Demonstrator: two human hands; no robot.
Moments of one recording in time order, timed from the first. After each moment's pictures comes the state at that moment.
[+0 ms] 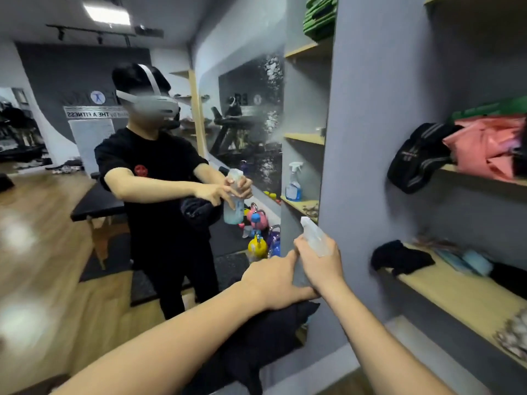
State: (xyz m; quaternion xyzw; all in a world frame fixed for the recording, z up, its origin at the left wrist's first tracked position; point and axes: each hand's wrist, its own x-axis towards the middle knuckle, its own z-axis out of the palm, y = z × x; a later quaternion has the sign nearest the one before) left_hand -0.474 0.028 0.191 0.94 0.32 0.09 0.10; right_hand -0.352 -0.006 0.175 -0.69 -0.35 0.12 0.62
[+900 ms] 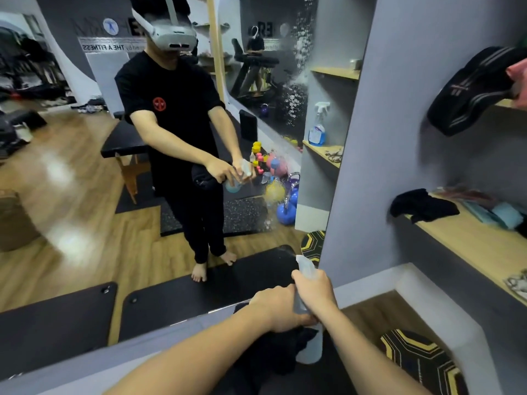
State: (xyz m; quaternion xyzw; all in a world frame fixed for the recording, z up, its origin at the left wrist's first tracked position) left_hand -0.528 -0.038 0.032 0.88 0.40 -0.10 0.23; right_hand -0.414 -0.070 0.018 -0.81 -0.32 0.29 0.40
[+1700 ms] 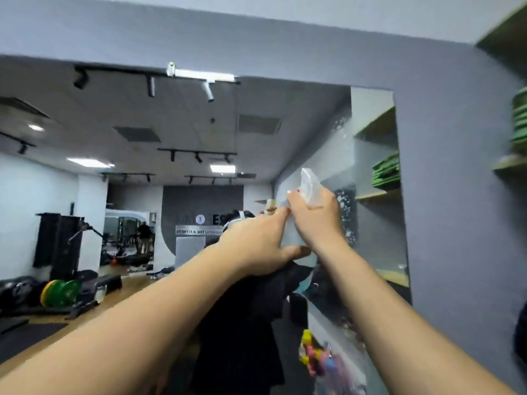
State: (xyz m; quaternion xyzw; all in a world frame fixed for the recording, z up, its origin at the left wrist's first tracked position) left_hand -0.613 0.031 0.514 0.84 0.40 0.31 -0.20; right_hand -0.484 0.030 0.528 -0.44 -0.57 -0.05 0.70
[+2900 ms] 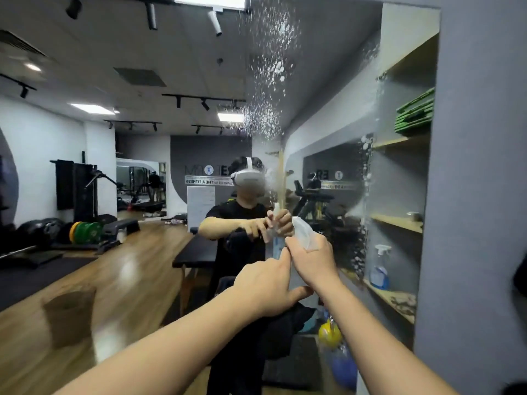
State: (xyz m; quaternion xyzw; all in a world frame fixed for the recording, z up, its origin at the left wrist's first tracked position) left_hand -0.628 0.058 0.334 0.85 0.47 0.21 -0.11; right_hand -0.503 0.064 0.348 -0.55 -0.60 0.07 0.57
